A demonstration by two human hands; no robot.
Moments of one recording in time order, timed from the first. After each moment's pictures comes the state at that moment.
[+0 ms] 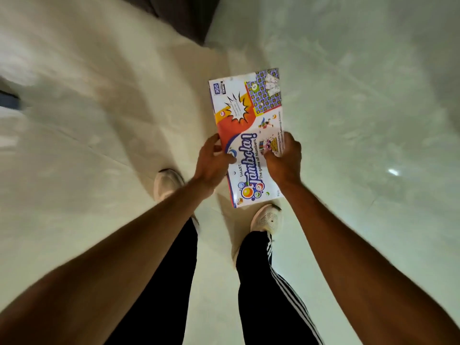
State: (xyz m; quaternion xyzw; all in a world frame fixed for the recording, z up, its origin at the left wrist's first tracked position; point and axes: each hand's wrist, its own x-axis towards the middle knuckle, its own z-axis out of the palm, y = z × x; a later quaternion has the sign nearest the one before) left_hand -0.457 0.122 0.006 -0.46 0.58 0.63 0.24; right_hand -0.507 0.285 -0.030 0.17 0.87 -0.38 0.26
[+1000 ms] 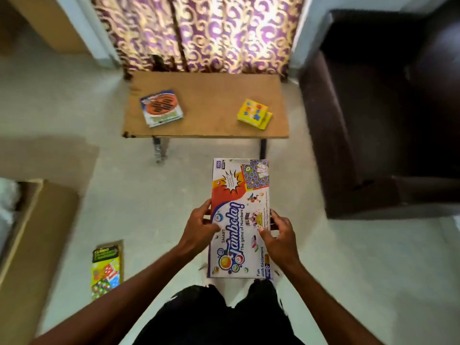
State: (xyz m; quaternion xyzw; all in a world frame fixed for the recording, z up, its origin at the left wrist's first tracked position) left_hand 0.037 0.056 0.649 -0.60 0.49 0.60 -0.20; right_hand -0.170 0.115 0.618 -0.41 0.76 -0.30 0.41
